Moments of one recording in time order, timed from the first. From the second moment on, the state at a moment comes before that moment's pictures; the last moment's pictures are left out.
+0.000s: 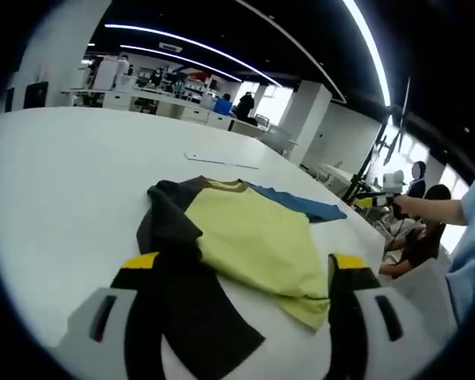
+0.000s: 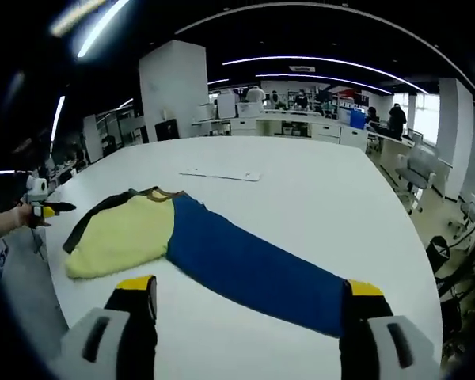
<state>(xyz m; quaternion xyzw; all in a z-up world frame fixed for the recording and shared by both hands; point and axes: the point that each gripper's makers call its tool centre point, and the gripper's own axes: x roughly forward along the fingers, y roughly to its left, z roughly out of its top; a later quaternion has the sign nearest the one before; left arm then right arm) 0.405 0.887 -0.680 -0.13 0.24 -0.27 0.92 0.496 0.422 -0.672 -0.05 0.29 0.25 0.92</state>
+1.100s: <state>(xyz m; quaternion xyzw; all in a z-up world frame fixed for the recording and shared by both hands) 0.330 0.932 -0.749 -0.10 0.35 -0.23 0.90 0.454 0.472 -0.661 -0.02 0.27 0.30 0.91</state>
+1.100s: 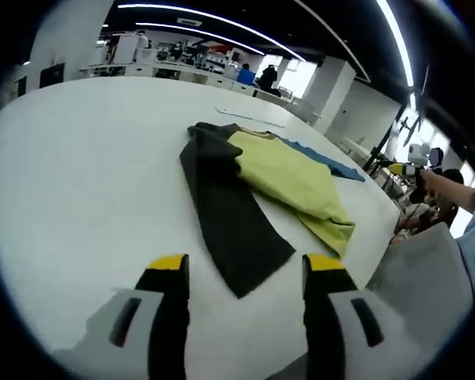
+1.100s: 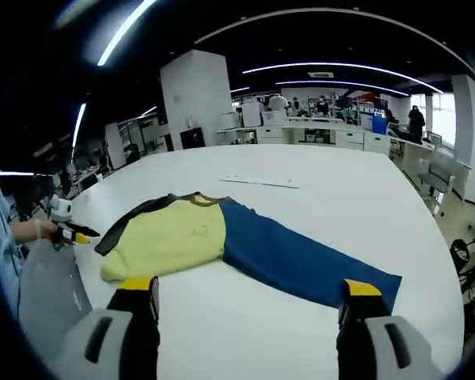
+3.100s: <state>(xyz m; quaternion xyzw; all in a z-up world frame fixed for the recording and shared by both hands) 0.411 1.096 -0.710 -0.06 0.33 -0.07 0.94 0.463 0.503 -0.652 0.01 0.26 0.34 0.91</state>
